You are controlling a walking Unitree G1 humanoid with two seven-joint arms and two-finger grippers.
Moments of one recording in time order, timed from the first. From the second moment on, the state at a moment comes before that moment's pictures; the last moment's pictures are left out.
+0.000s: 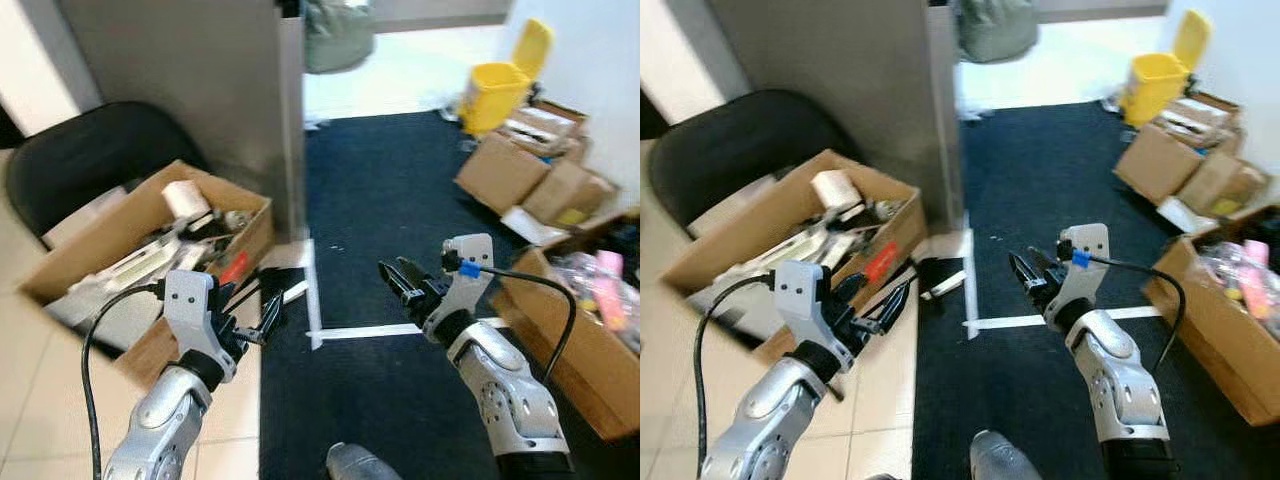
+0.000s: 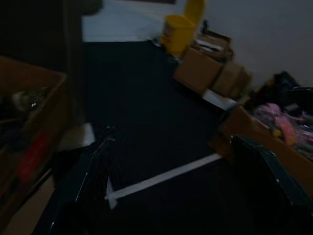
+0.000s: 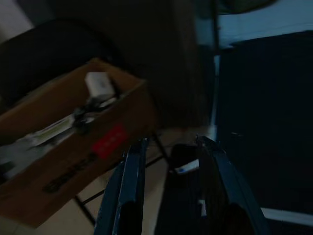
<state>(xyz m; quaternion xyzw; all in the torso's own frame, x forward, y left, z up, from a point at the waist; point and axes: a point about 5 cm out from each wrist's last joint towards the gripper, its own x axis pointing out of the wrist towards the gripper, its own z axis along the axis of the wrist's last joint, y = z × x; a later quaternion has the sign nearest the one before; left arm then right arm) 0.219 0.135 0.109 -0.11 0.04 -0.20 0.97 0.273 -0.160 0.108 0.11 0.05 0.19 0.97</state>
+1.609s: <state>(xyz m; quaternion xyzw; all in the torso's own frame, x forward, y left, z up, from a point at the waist) 0.220 0.137 0.108 -0.10 0.04 -0.19 0.98 0.274 -0.155 0.108 0.13 0.05 0.19 0.97</state>
